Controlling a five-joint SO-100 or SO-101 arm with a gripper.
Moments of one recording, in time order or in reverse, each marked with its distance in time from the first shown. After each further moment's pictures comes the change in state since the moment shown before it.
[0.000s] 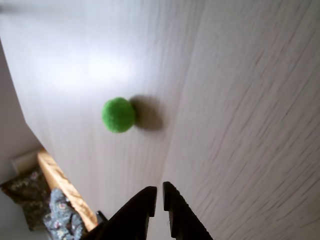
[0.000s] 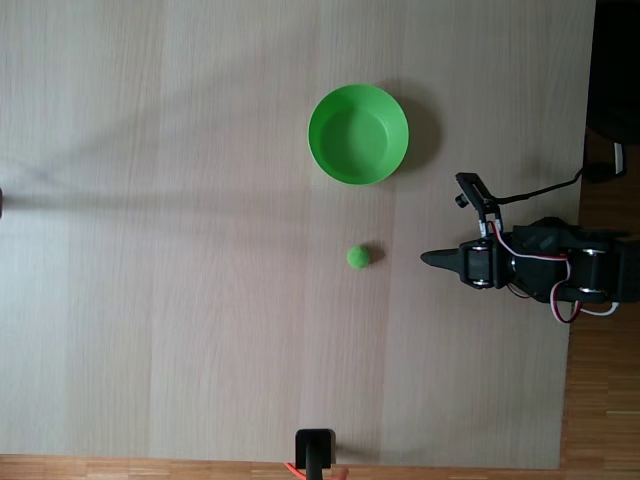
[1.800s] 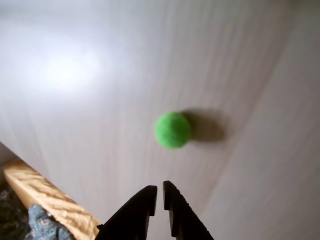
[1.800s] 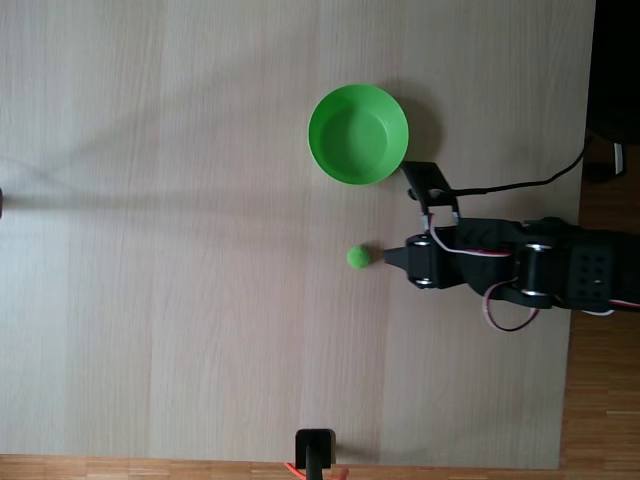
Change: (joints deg) arm 0.1 -69.6 -46.8 -9.1 0.1
